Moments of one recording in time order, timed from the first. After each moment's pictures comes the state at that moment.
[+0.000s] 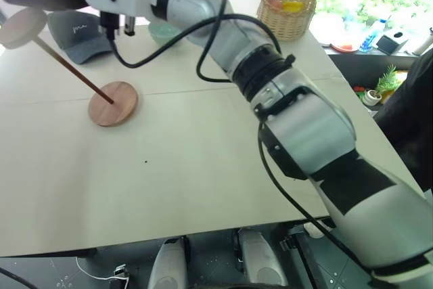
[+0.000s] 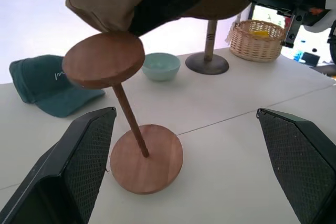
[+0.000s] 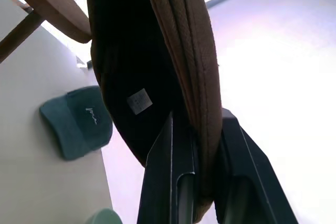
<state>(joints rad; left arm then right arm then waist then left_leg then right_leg) -0.06 1.09 1.40 -0.40 -1.00 1.33 -0.78 -1.78 0.06 0.30 1.27 -0.42 -0.44 0.24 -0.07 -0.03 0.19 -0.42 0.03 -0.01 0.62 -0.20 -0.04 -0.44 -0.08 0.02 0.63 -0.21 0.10</state>
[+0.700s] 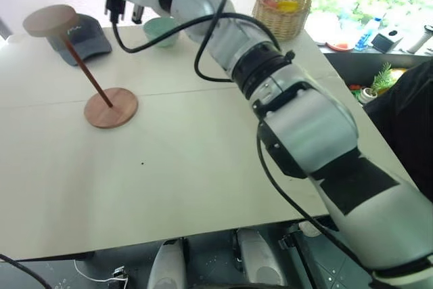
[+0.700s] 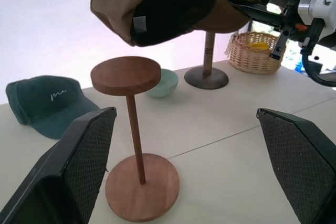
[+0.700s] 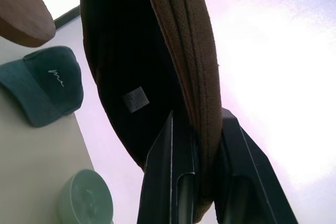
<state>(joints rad) -0.15 1.12 1.35 -0.43 -1.17 1.35 -0.53 -1.80 0.08 0.26 1.34 -0.42 -0.38 0.11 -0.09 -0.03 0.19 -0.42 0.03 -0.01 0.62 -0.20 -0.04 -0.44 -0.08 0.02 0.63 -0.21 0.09</state>
